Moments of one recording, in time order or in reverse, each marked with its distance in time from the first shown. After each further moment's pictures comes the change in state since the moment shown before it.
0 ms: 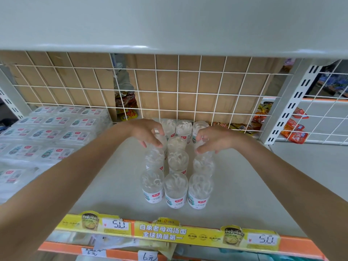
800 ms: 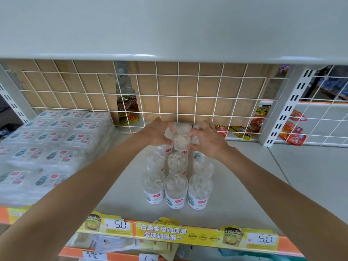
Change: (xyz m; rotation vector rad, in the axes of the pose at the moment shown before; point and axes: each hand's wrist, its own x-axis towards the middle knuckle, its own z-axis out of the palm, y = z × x) left_hand 0.015 0.021 0.026 0.138 0.351 0.100; right_hand 0.011 -0.011 0.030 -0.216 0.404 -0.037
